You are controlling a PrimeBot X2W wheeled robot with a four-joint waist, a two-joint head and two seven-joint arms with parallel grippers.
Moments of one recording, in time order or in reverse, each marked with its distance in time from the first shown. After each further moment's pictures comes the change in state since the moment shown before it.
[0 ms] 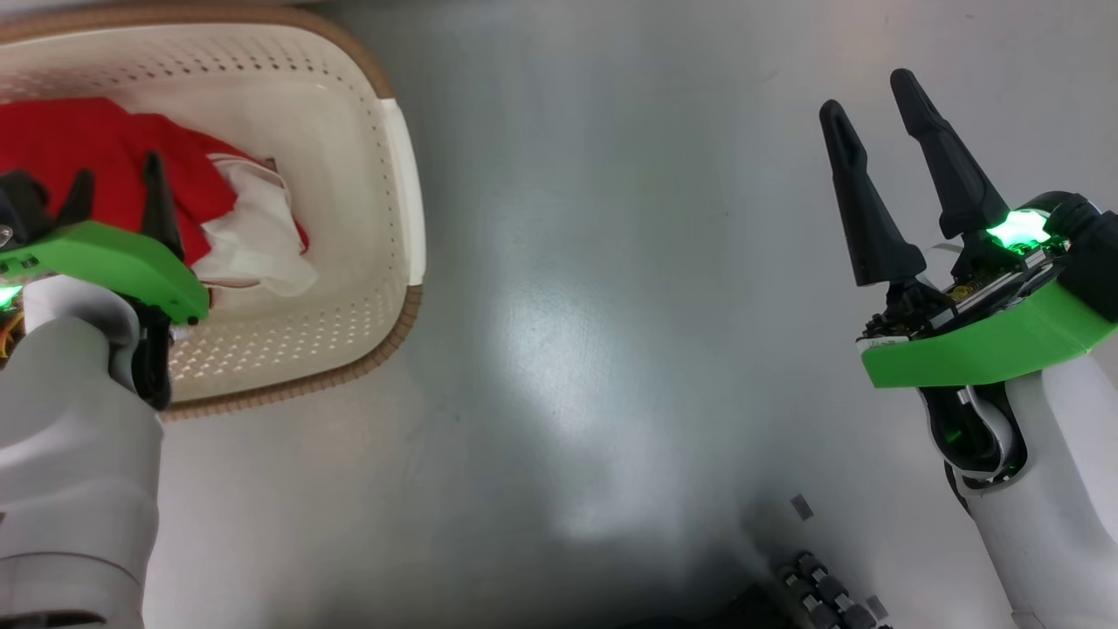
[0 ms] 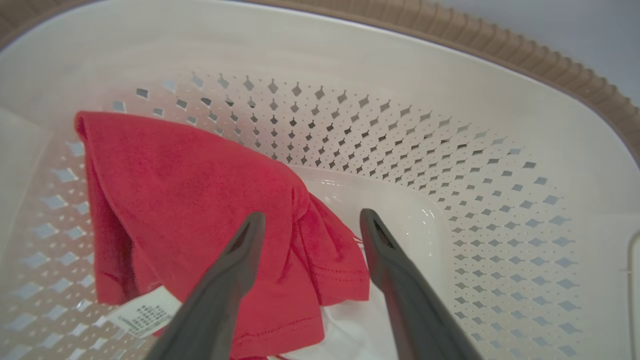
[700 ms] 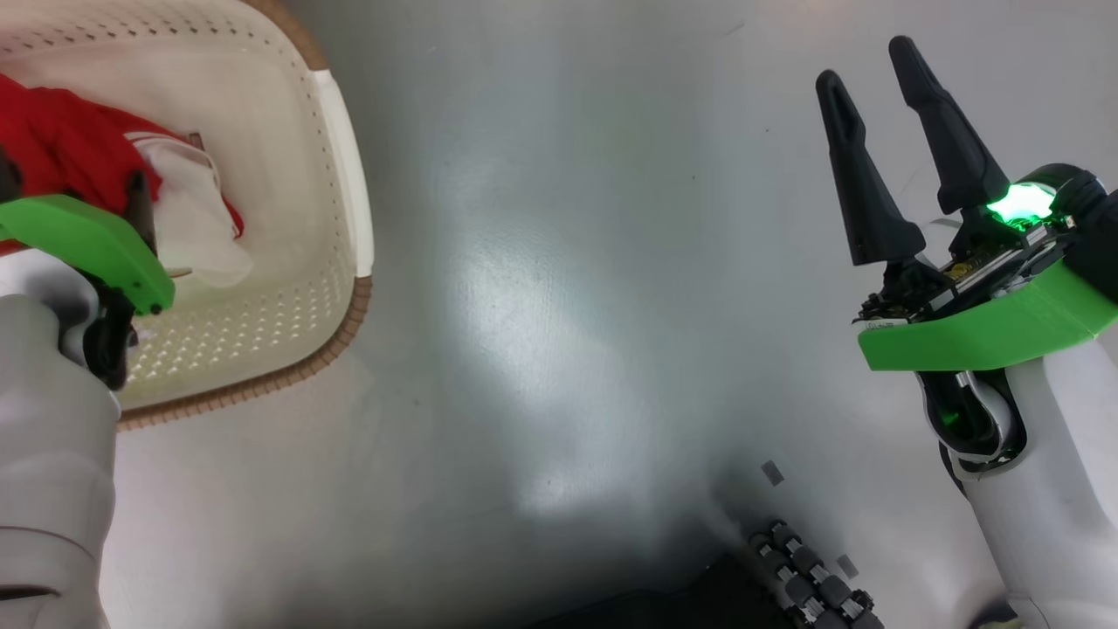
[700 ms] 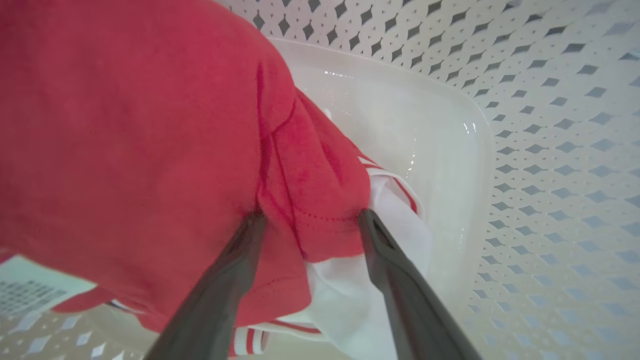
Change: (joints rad) left arm -0.089 0.051 -0.031 0.099 -0.032 -0.008 0.226; right arm -0.038 0.011 0.006 -0.014 0.000 0.000 0.000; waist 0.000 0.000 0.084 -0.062
